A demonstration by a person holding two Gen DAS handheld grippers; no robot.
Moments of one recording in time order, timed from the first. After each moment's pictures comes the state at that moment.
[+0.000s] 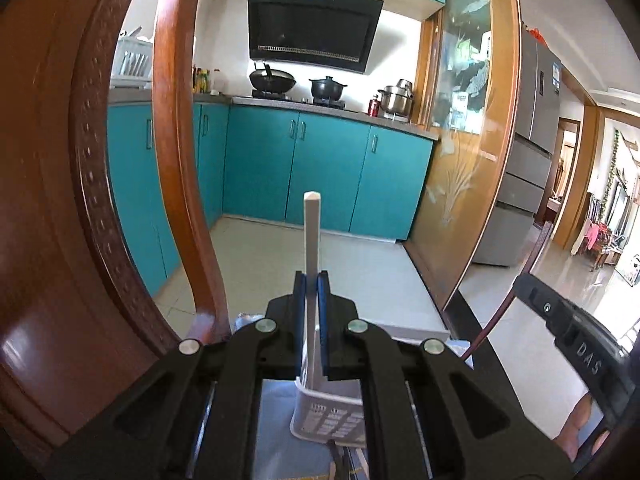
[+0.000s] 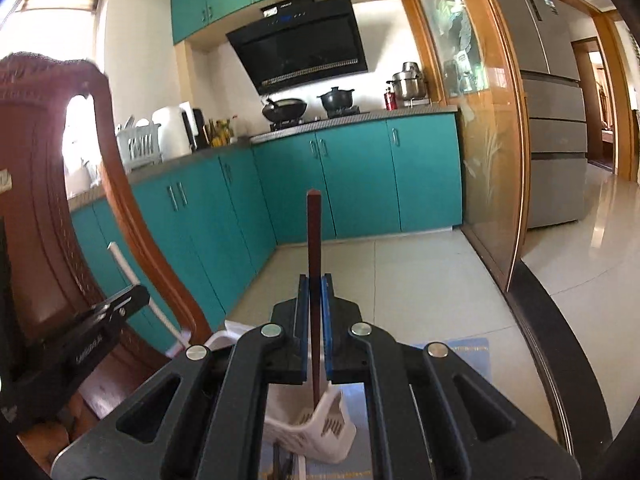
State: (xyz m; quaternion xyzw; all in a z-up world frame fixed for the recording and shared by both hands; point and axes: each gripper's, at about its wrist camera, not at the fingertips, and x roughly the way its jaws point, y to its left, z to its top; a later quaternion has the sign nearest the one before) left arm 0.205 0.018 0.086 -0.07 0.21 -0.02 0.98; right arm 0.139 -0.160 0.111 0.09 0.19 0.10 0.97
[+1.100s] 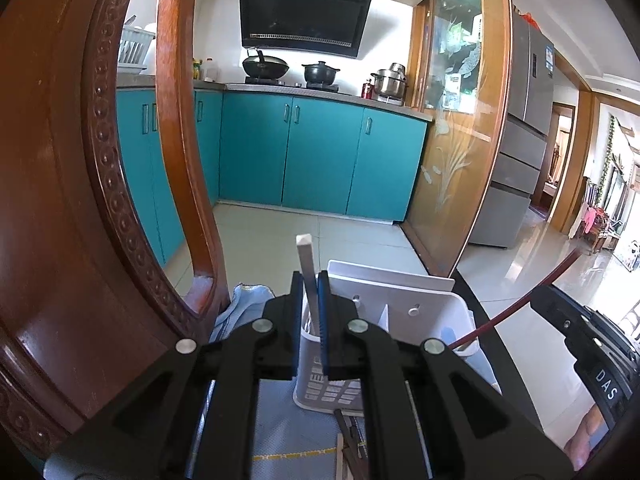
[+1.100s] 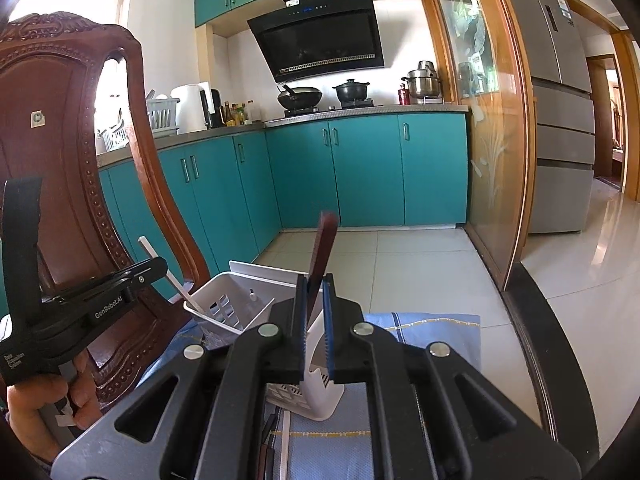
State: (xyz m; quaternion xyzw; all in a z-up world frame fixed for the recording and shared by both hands) left arm 0.179 0.022 0.057 -0.06 0.22 -0.03 0.97; right arm 0.099 -0.163 0.089 0.06 0.19 0.12 0.97
